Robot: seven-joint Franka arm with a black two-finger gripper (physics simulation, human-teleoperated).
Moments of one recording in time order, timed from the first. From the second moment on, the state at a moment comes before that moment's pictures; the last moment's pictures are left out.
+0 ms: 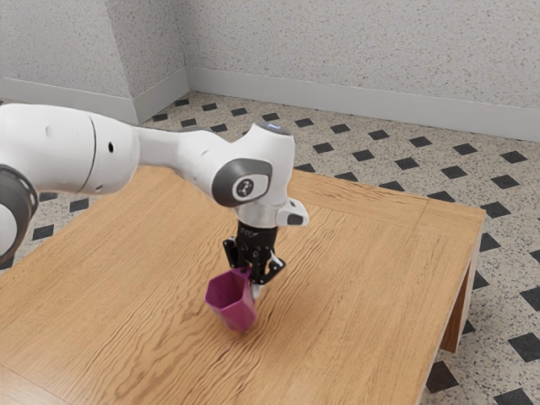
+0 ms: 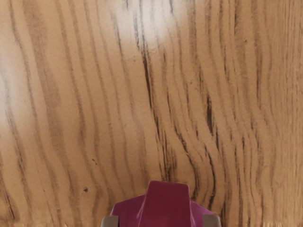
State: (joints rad) arm -0.02 0.45 -0.30 -1.73 0.18 1.84 -0.30
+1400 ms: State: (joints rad) arm 0.14 0.72 -0.29 -1.42 0.37 1.49 0.14
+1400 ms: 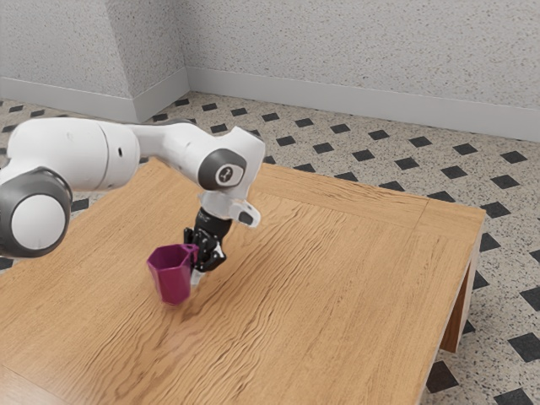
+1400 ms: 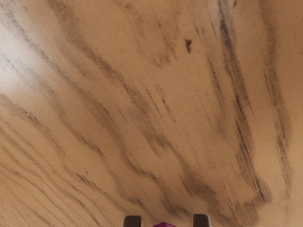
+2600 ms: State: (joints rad) arm 0.13 0.82 -0.30 -1.32 0.36 1.51 0.33
